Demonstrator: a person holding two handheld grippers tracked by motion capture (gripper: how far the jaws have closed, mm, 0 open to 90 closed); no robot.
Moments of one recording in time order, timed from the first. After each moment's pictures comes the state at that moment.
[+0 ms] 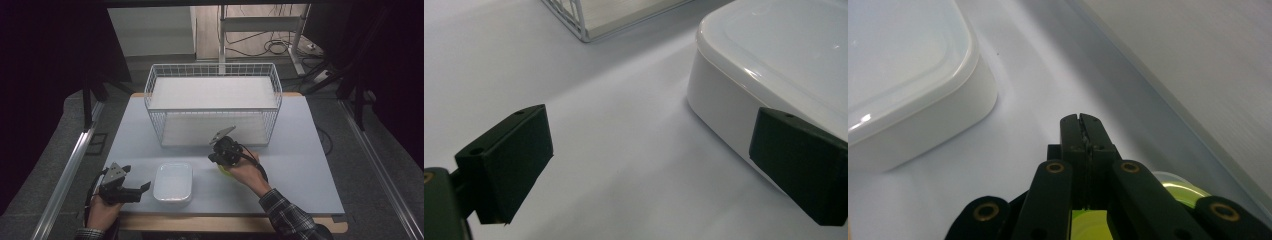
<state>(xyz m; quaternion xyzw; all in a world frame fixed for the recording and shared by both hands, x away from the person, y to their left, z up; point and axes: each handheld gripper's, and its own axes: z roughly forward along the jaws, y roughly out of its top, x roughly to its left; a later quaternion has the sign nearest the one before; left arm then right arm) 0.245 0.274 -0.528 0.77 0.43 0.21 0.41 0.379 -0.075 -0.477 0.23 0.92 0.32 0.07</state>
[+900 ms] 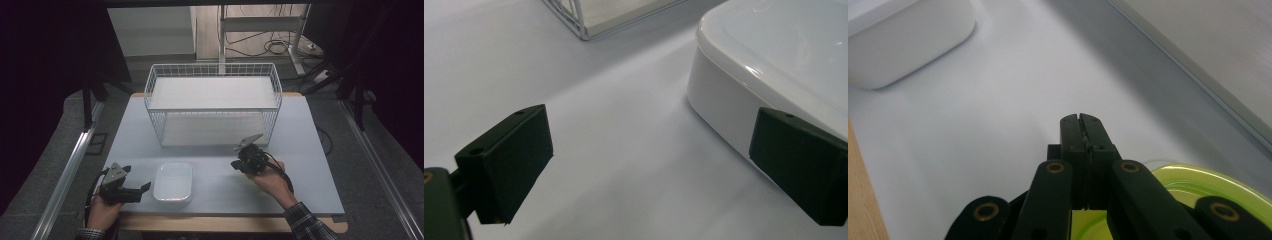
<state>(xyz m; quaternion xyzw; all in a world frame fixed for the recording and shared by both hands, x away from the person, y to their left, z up) 0.246 0.273 -0.529 0.78 0.43 0.21 0.41 0.358 -0.144 -0.474 0.26 0.91 0.30 0.08</state>
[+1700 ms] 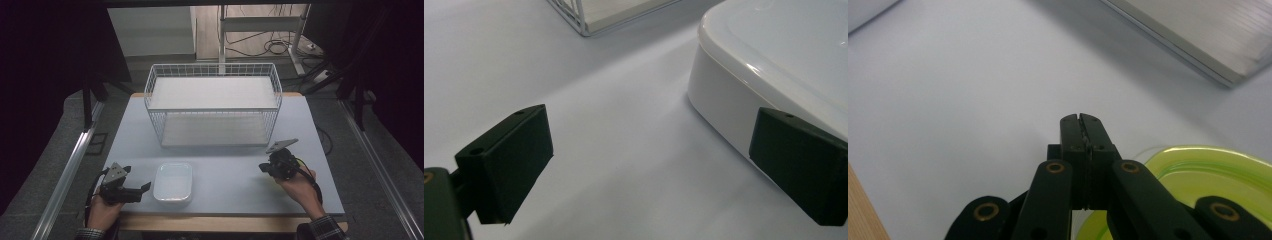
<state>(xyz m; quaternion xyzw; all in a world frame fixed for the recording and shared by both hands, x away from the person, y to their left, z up) 0.246 0.273 -0.529 0.78 0.44 0.21 0.41 0.345 -0.225 -0.472 0.33 0.89 0.29 0.10</state>
